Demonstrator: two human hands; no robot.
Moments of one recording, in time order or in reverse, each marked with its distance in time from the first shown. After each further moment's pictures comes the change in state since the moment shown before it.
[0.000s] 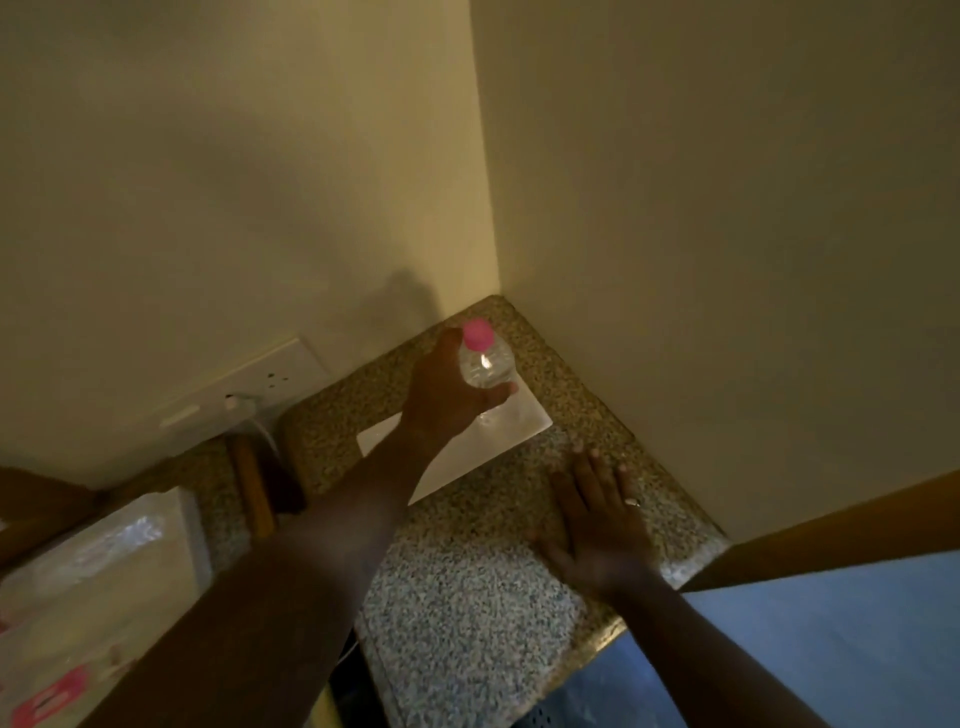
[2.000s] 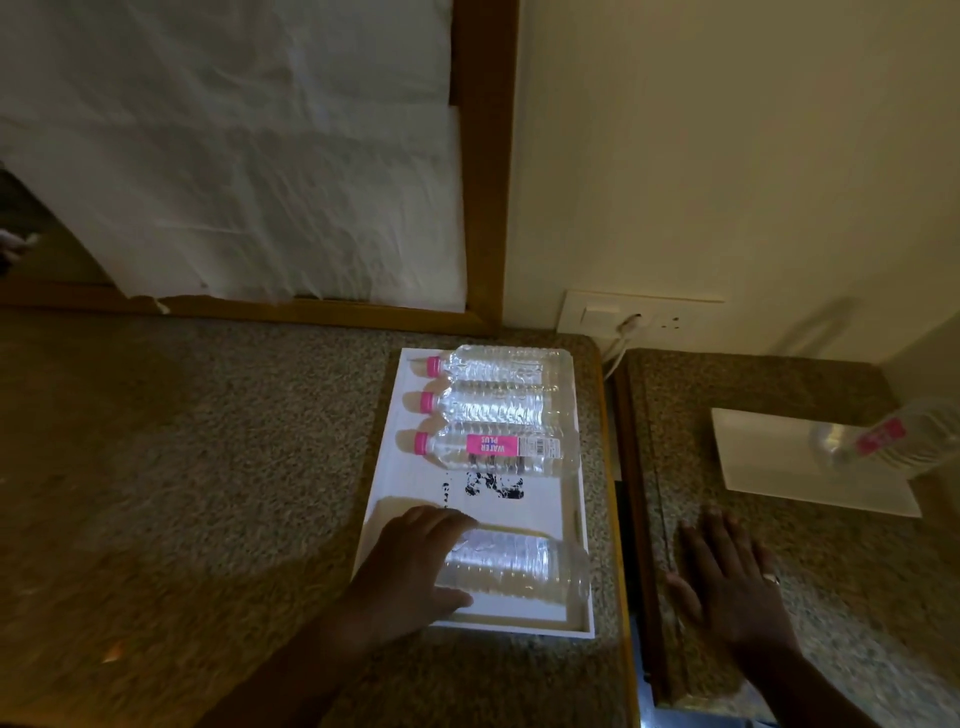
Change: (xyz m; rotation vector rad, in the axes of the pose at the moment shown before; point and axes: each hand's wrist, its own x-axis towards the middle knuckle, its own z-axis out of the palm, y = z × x) left_hand -0.406 -0.228 -0.248 0.411 -0.064 -0.270; right_hand -0.029 -0.196 0.023 -0.176 -0.103 -0.335
